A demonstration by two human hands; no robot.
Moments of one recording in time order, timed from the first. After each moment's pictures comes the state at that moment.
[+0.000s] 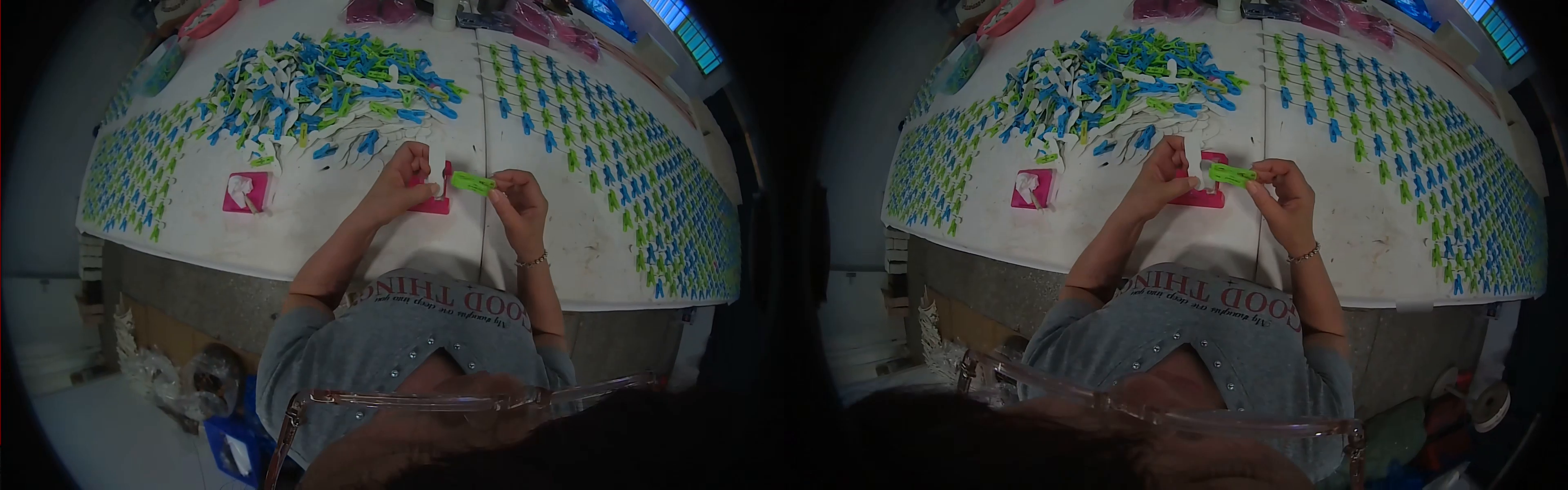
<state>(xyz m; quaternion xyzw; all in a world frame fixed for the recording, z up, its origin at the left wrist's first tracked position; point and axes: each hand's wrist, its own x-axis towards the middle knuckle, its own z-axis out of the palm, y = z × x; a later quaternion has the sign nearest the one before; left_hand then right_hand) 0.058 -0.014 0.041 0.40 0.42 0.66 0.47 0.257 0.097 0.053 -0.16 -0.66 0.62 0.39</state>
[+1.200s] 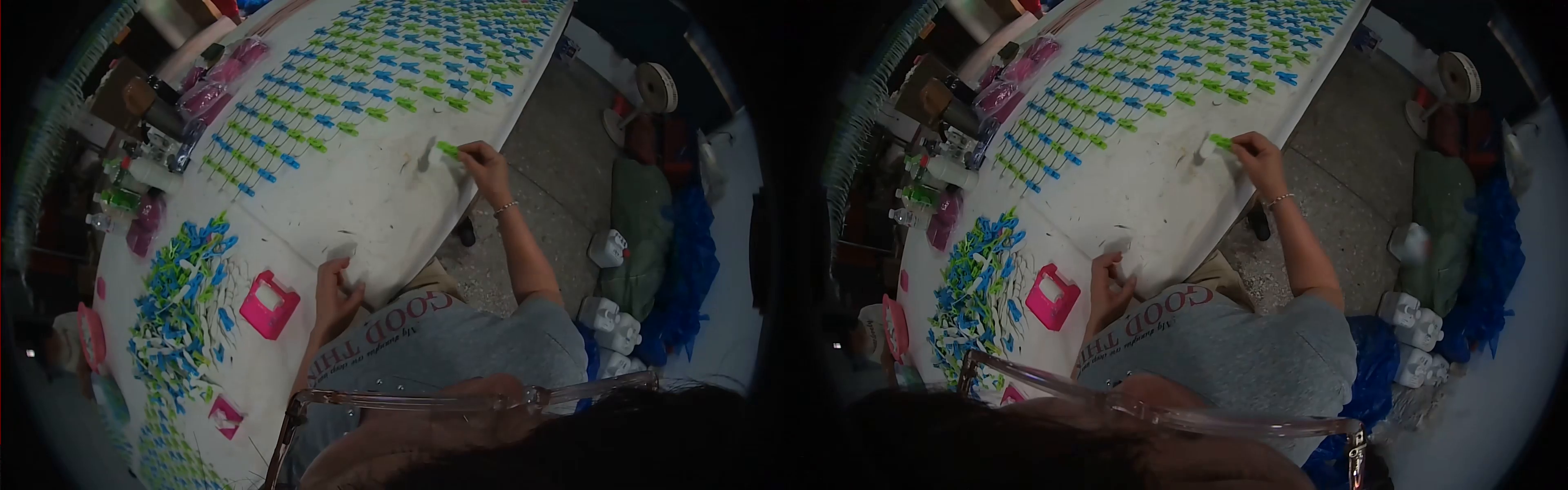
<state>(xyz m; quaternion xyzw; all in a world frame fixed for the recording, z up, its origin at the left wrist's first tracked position) 0.183 0.015 -0.023 0.73 0.50 0.34 0.33 0.551 0.123 -0.028 -0.56 -0.50 0.29 0.59</state>
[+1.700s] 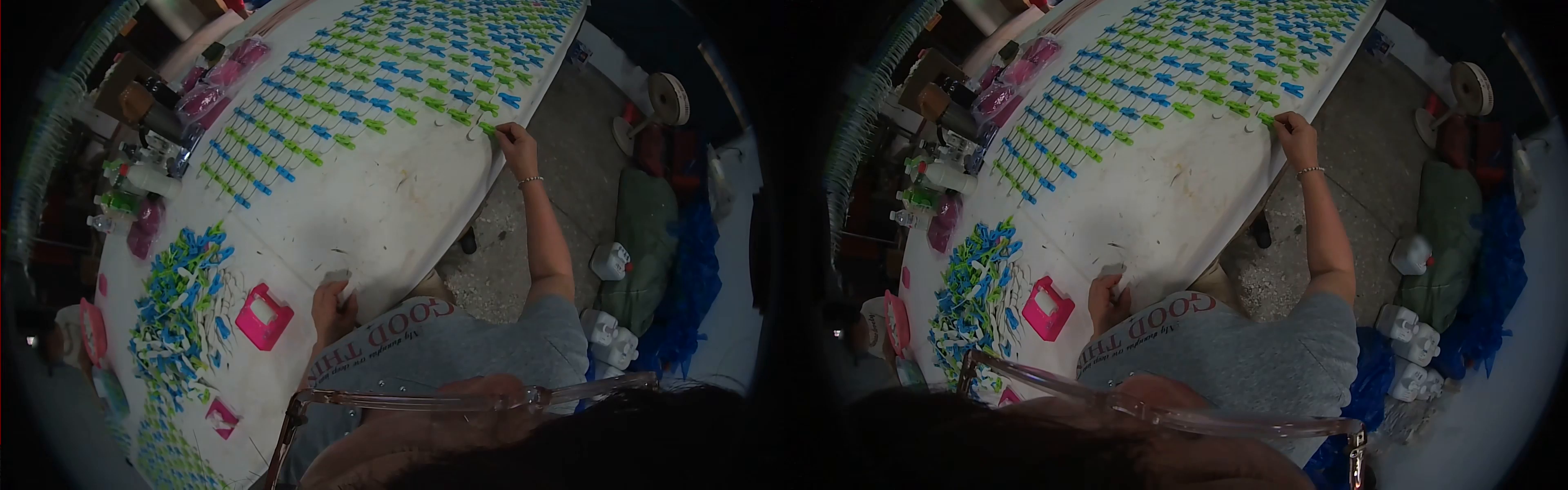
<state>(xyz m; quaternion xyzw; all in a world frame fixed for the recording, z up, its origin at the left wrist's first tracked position) 0.200 0.015 -0.038 0.74 0.53 0.37 0.19 0.654 0.187 -0.030 -0.69 -0.52 0.13 0.50</state>
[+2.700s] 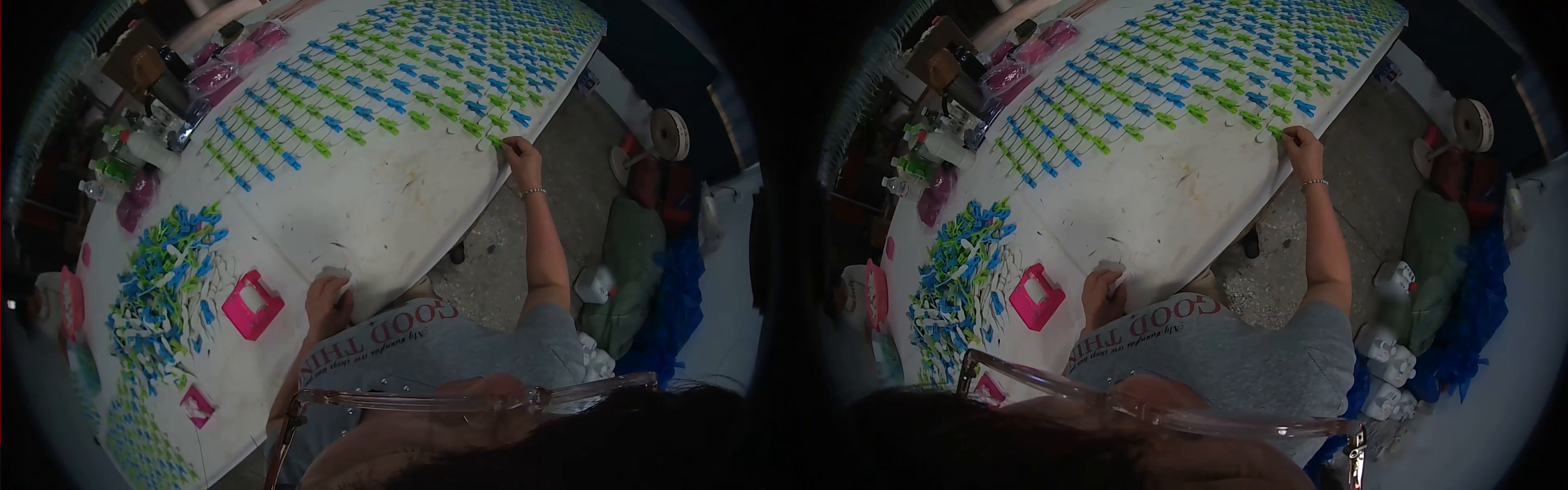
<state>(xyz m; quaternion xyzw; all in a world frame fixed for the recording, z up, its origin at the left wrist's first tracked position) 0.200 0.015 -0.038 0.75 0.52 0.38 0.15 0.657 0.197 -0.029 -0.68 -0.54 0.12 0.48</state>
